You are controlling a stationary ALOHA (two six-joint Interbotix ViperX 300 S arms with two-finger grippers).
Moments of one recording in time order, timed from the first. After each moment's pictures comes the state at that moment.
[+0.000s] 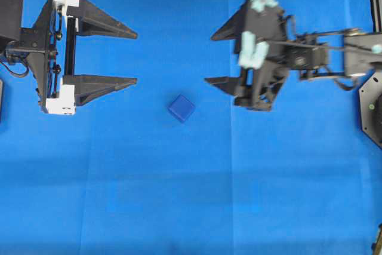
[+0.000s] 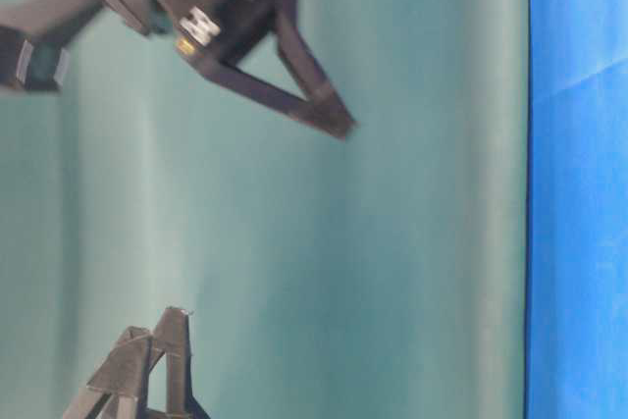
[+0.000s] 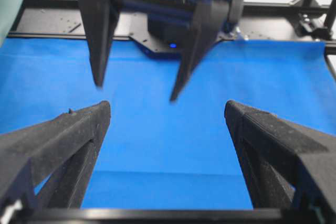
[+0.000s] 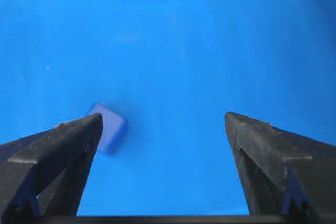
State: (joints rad) left arm 0.02 -0.55 0.81 0.01 -0.17 -0.02; right arm 0.00 -0.31 0.53 -0.43 0.45 0.60
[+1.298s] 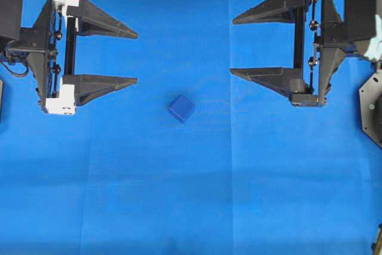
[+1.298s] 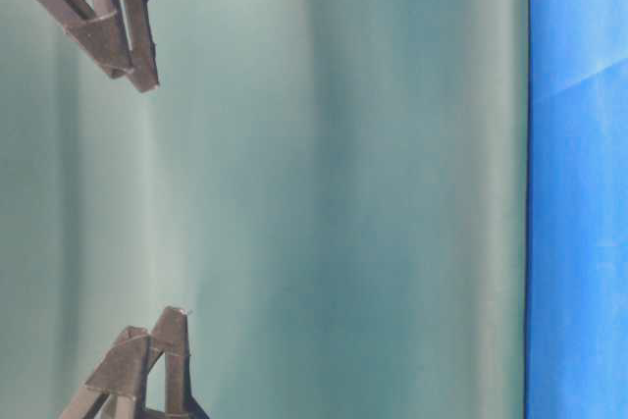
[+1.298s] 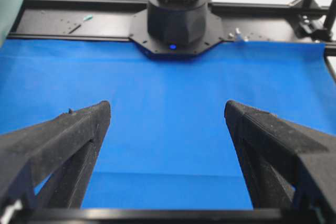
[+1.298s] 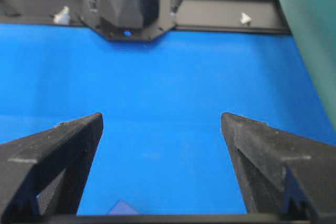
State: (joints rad) left arm 0.02 -0.55 0.81 0.01 -0.17 -0.02; right arm -0.02 -0.56 0.66 -0.51 0.10 0.61
